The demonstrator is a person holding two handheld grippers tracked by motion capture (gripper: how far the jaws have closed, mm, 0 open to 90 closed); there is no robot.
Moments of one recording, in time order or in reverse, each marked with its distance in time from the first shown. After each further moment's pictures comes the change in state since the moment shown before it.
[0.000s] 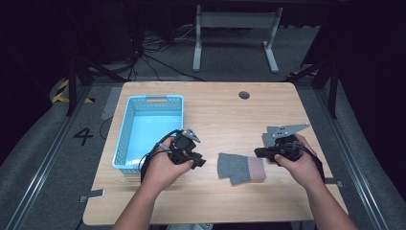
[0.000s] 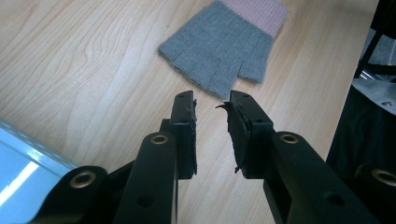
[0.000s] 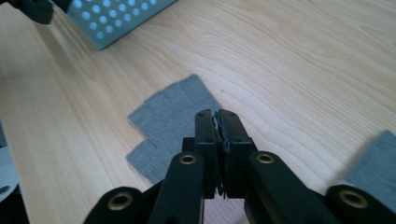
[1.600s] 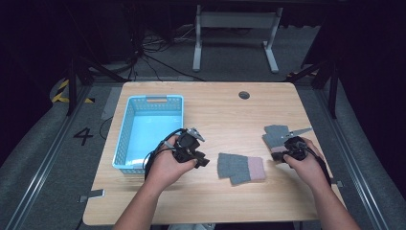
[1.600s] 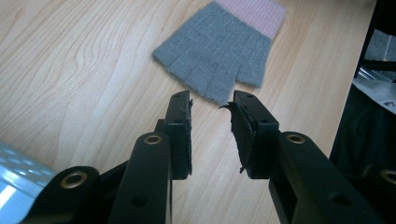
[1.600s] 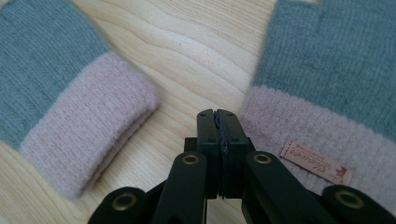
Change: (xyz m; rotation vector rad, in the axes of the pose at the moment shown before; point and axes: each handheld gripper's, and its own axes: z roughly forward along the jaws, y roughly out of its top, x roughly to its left) left arm 0.002 0.009 0.010 0.014 -0.024 0.014; right arm -0.060 -0.053 0.018 0.192 -0.181 0.185
